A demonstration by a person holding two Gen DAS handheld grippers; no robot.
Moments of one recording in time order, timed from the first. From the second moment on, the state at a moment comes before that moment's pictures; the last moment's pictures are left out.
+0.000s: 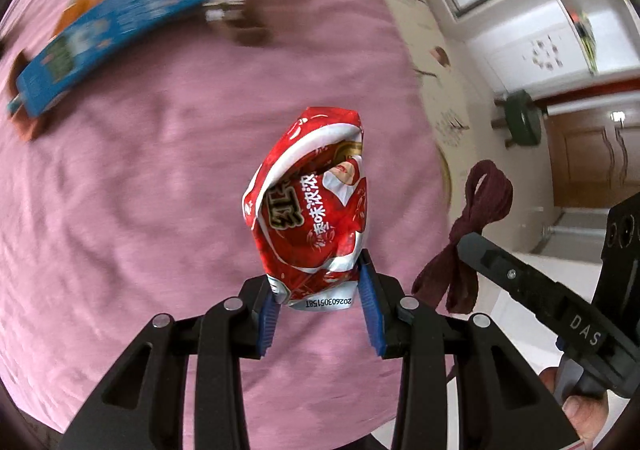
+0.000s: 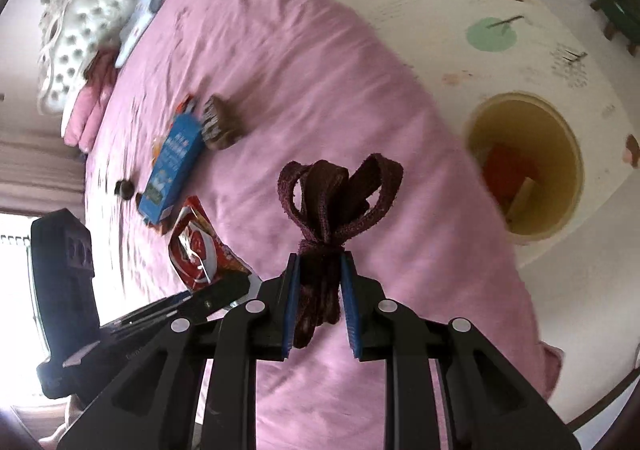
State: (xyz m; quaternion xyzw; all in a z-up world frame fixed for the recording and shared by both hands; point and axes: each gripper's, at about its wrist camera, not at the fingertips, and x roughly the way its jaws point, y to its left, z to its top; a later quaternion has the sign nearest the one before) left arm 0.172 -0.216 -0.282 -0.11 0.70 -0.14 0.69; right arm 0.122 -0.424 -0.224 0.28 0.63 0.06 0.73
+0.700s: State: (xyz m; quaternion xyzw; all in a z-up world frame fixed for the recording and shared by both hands) left arm 0.184 -0.436 -0.287 0.00 0.71 -0.28 0.65; right arm 0.081 -0.612 -0.227 0.33 0.58 -0.08 0.74
